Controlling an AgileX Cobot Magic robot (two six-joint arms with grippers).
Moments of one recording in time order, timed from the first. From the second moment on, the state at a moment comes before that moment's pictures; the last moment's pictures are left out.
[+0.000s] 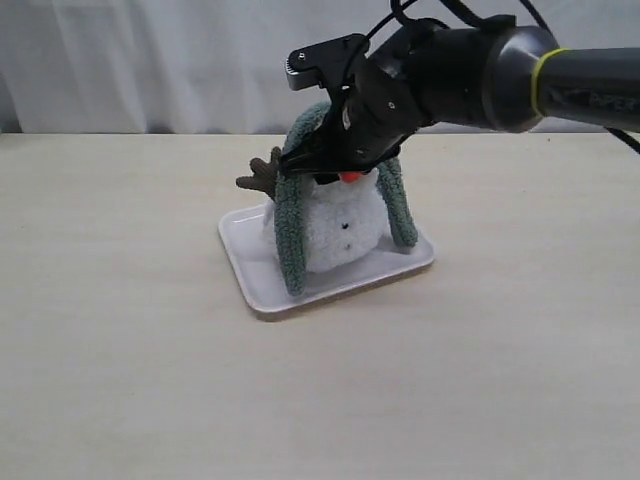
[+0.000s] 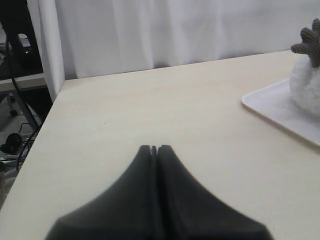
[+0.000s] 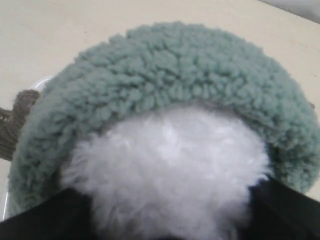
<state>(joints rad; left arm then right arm) -0.08 0.00 0.00 0.04 0.32 0.08 0.56 2.00 -1.56 -0.40 0.60 0.42</state>
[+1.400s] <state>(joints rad) -0.08 0.00 0.00 0.04 0.32 0.08 0.51 1.81 -1.23 -0.46 0.54 0.58</state>
